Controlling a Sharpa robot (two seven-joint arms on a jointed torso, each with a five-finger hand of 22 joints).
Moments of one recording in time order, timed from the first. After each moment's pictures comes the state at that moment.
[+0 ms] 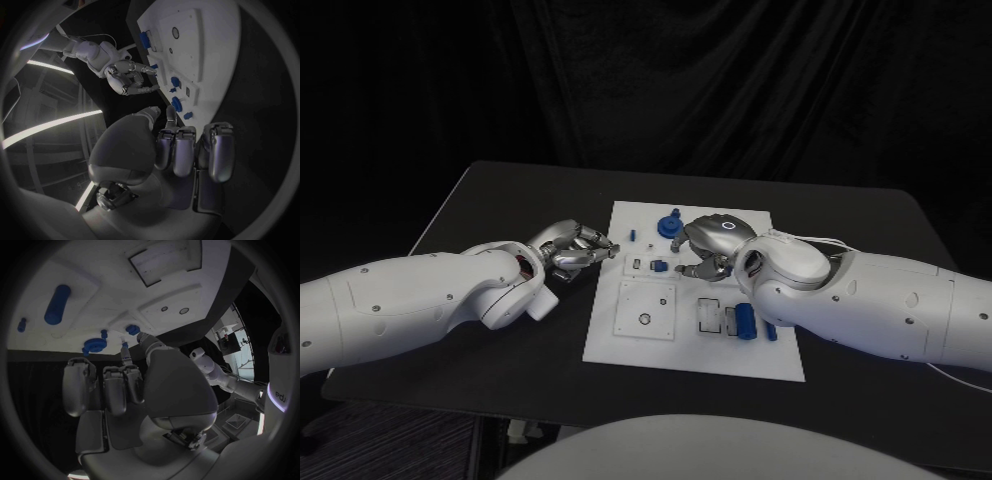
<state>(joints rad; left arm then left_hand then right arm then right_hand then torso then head) 1.14 -0.98 -0.21 1.58 -0.62 -0.34 0.08 1.25 0.00 0.21 0.26 0.40 0.81 0.08 0.33 1.11 1.47 -0.01 1.57 1.31 1.47 -0.06 1.57 1.31 0.05 1.47 0.05 1.49 1.31 1.20 -0.56 -0.25 1.45 -1.63 -0.36 -0.23 1.37 -0.09 0.21 0.18 0.33 0.84 0.15 0.11 0.28 1.43 0.06 1.50 1.31 1.47 -0.01 1.57 1.31 0.05 1.46 0.10 1.40 1.31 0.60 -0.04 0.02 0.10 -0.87</state>
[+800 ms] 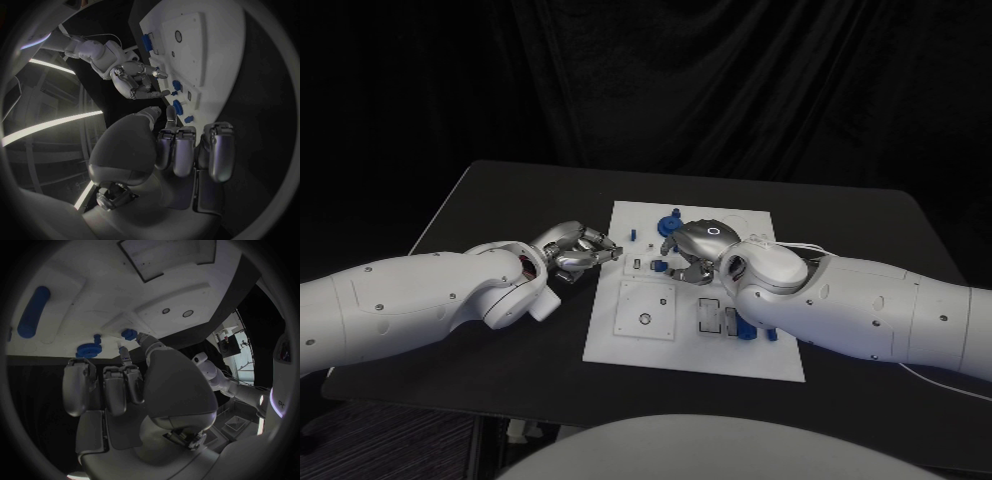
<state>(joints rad) 1.14 -0.98 -0.21 1.58 -0.62 -0.32 0.07 1.27 0.00 0.21 0.26 0.41 0.81 0.08 0.34 1.11 1.47 -0.01 1.57 1.31 1.47 -0.06 1.57 1.31 0.05 1.47 0.05 1.49 1.31 1.16 -0.47 -0.24 1.36 -1.65 -0.37 -0.23 1.36 -0.08 0.22 0.17 0.33 0.82 0.15 0.10 0.27 1.43 0.06 1.51 1.31 1.47 -0.01 1.57 1.31 0.05 1.46 0.11 1.40 1.31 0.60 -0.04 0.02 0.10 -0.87</state>
